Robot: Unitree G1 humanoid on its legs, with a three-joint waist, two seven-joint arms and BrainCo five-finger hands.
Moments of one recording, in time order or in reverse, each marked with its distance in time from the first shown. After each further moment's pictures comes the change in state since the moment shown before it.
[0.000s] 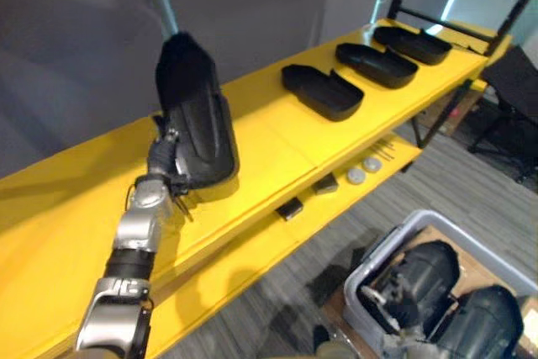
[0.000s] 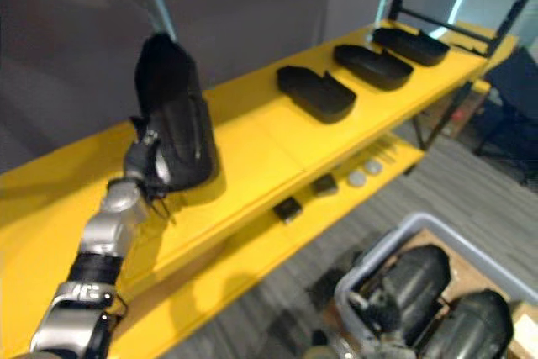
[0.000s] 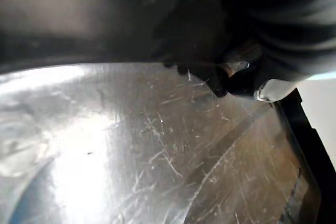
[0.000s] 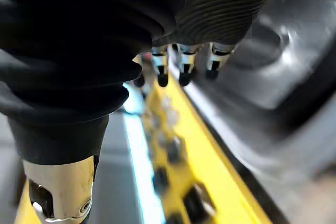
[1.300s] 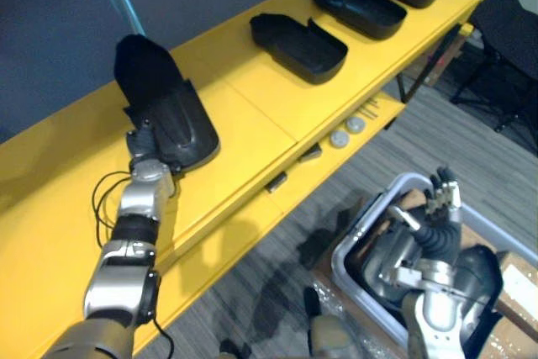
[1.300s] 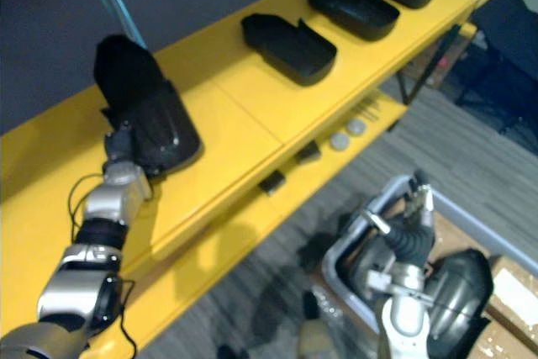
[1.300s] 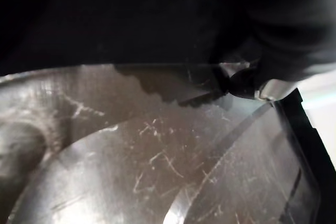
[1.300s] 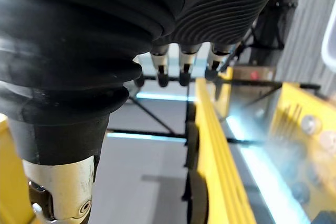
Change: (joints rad) left arm -0.229 0.003 -0.004 0.219 0.086 0.079 0.234; right arm -0.072 0.015 0.048 -0.597 0.043 -0.025 -0.115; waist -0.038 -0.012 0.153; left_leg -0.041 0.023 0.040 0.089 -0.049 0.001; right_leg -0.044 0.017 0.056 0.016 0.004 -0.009
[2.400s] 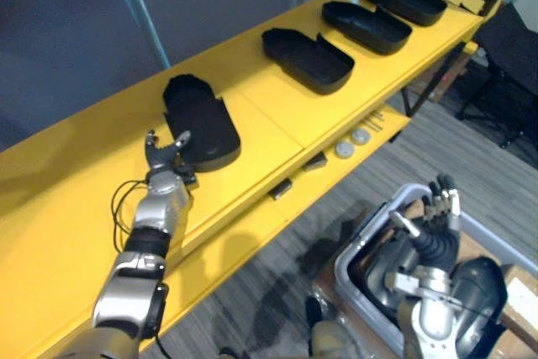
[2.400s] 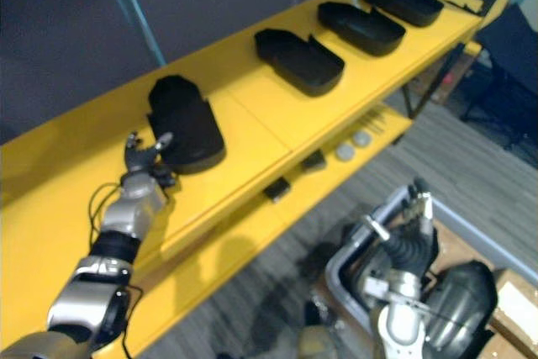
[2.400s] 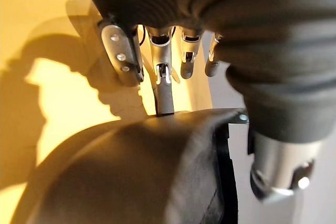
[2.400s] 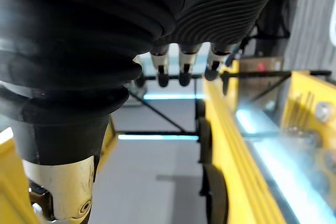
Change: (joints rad) left arm 0.100 -0.082 -0.040 -0.046 -0.119 -0.124 0.042; right arm 0.033 -0.001 0.044 0.003 0.033 -0.076 -0.068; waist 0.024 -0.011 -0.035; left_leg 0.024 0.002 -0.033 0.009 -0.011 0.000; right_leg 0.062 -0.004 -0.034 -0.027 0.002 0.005
